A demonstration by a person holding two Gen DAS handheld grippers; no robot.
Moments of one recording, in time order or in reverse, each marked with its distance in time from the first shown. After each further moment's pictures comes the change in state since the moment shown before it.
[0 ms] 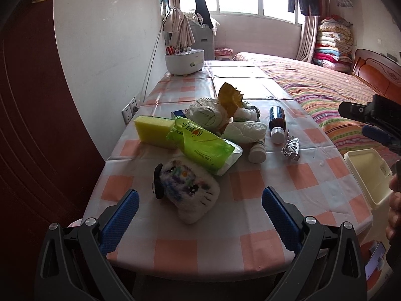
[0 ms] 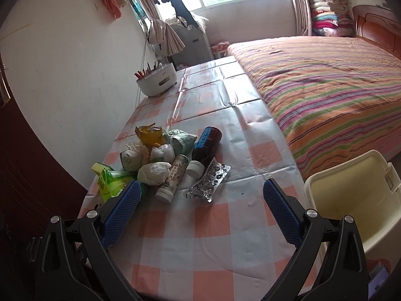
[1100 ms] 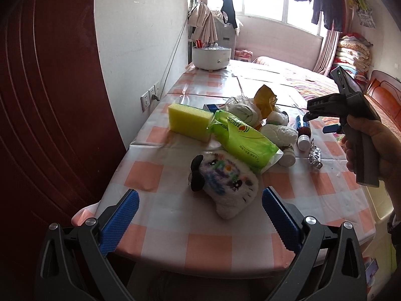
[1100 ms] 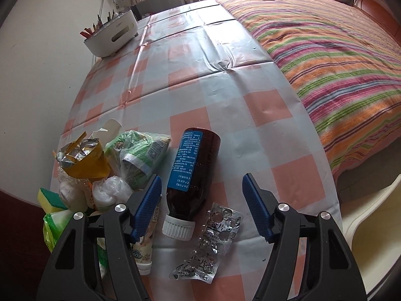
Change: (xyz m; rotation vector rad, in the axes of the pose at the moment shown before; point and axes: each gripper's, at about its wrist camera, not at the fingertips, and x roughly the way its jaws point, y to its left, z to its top) left arm 0.002 0.055 -0.010 -0.125 0.018 0.027; right arm 0.181 0.004 0.075 0.052 0.315 -0.206
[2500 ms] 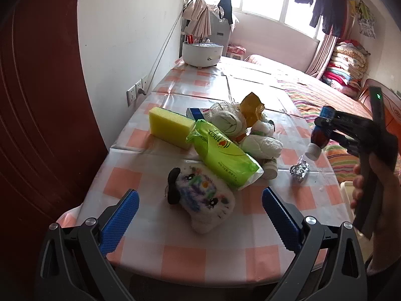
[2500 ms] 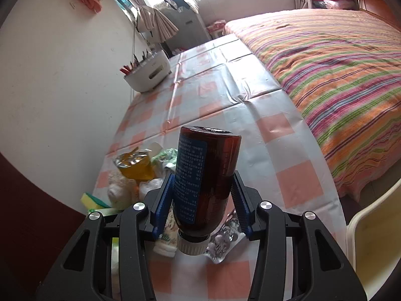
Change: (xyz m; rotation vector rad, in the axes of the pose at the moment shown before) left arm 0.012 -0.011 0.035 -0.068 0.058 -0.099; right arm -0.090 -0.033 -0.046 0.019 -0.257 0.272
